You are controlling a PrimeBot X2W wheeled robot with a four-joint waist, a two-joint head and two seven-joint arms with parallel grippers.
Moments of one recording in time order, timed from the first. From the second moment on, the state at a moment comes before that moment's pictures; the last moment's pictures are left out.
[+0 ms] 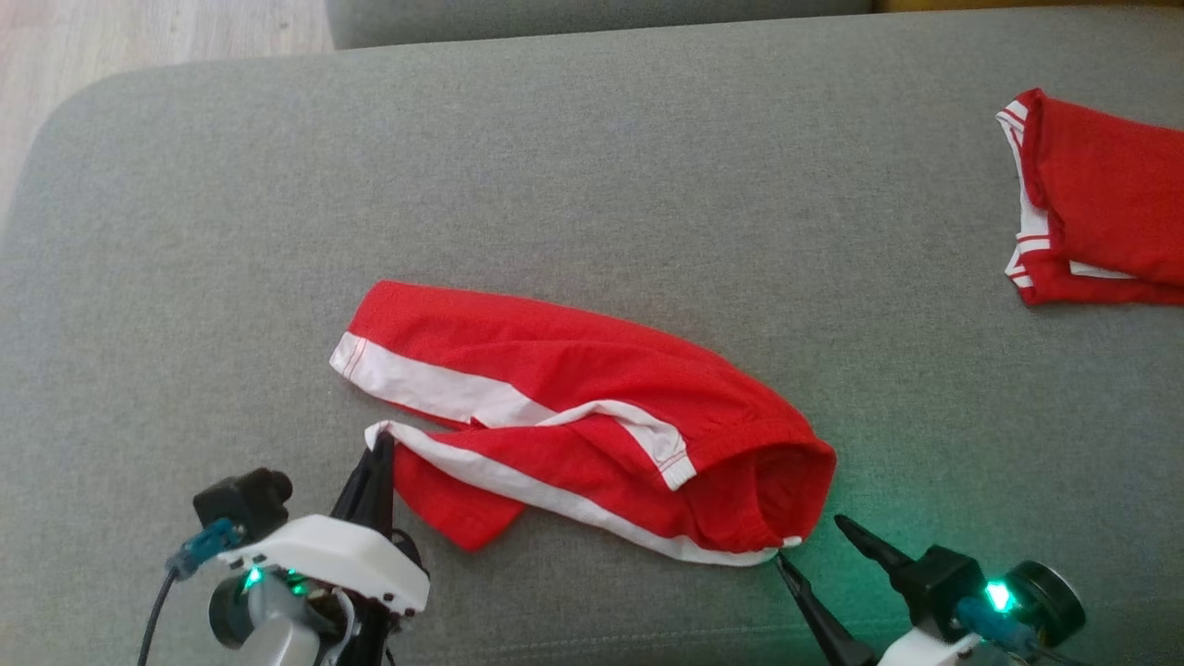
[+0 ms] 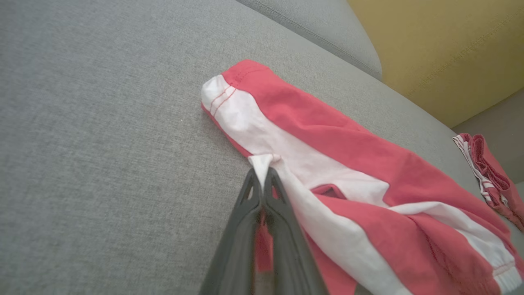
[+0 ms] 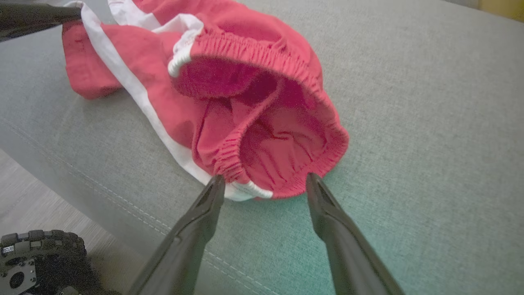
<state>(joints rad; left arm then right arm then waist) -0.05 0.17 -0.37 0.24 -0.72 0.14 -0.12 0.20 -0.28 0.37 -0.08 0.11 0.12 0.19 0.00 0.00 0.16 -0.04</state>
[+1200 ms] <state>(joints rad) -0.07 0.19 -0.37 0.12 -0.72 0.14 -0.16 0.00 -0.30 0.47 -0.01 0.27 0.12 0.12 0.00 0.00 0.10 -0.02</state>
